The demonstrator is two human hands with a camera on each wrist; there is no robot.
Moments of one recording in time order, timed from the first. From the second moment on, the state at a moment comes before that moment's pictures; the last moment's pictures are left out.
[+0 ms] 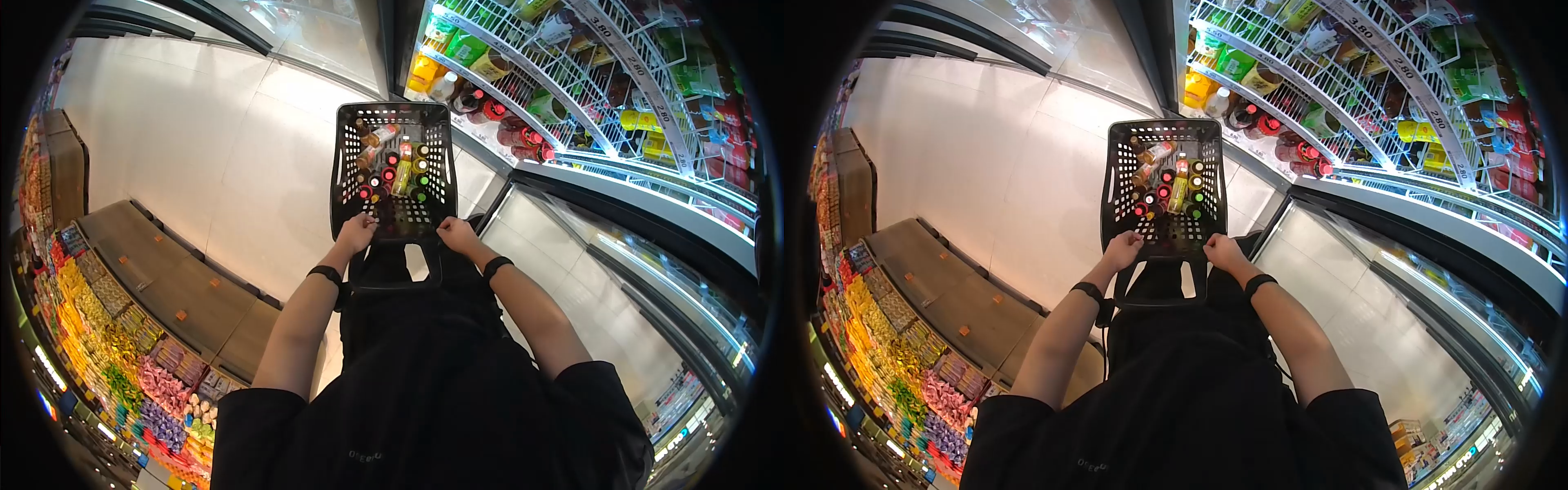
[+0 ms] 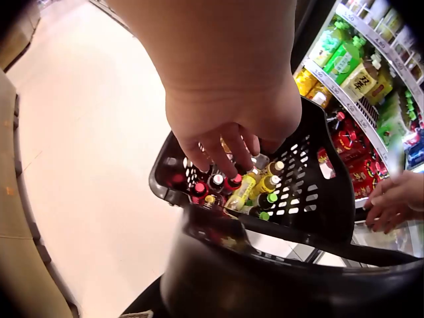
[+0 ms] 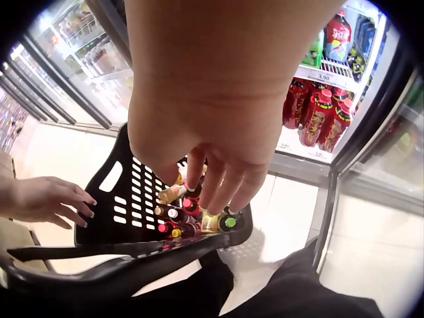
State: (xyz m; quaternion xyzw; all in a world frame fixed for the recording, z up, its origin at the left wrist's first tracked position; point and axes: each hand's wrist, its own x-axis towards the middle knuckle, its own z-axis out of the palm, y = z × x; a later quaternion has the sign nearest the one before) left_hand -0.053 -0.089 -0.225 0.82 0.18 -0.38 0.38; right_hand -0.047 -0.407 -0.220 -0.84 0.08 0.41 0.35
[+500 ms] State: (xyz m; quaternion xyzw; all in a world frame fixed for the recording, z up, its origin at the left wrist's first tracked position) left_hand 0.001 -0.084 -0.276 0.84 0.10 -0.47 0.26; right_hand 0.003 -0.353 -0.316 -0.83 0.10 0.37 0.41
